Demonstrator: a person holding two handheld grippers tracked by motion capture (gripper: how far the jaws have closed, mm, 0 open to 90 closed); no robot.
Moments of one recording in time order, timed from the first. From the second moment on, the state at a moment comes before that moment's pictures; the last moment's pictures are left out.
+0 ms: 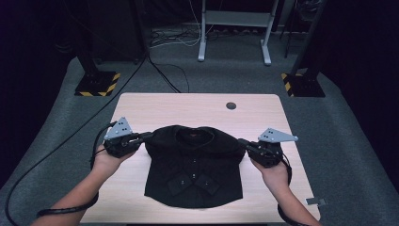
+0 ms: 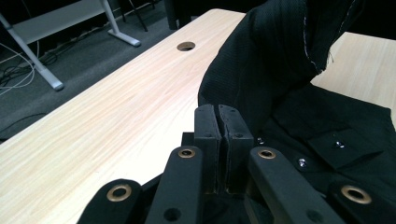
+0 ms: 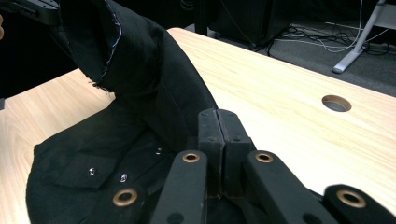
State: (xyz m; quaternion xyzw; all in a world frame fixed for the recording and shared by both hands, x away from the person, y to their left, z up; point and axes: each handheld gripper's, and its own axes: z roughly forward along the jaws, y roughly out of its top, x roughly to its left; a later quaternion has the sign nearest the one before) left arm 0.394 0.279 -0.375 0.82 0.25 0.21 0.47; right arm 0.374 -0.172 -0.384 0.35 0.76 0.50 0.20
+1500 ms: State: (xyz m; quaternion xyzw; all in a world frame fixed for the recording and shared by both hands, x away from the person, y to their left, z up) left arm 0.362 0.283 -0.397 0.83 0.24 0.18 0.48; right arm 0.335 -0.179 -0.412 0.35 0.78 0.49 0.16
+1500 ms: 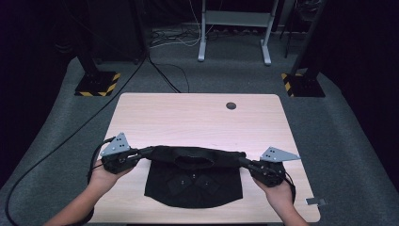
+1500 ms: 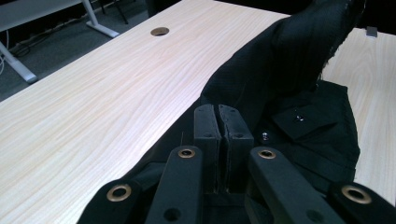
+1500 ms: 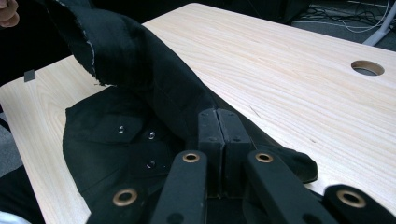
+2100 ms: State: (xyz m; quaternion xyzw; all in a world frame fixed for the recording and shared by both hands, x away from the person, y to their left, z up) left arm 0.354 0.283 -0.403 0.83 0.24 0.17 0.48; right arm 0.324 -0.181 -0.419 0.35 0.78 0.49 0.15
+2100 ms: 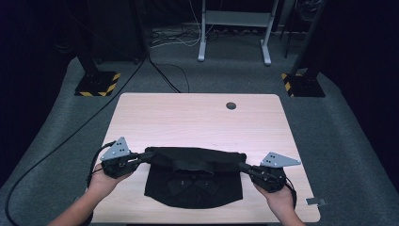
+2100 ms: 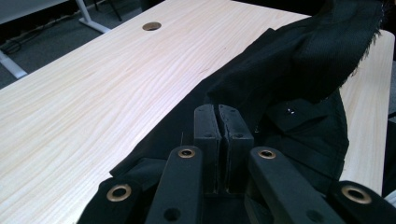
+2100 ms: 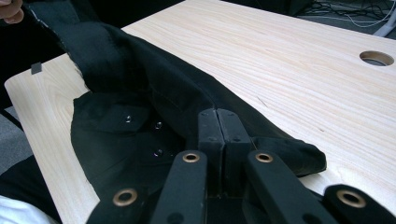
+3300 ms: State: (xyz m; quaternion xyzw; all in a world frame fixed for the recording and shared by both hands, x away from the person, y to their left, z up) left arm 0.331 0.284 -0.439 0.85 0.24 0.12 0.46; right arm 0.295 -0.181 -0.447 0.35 0.80 0.48 0.13
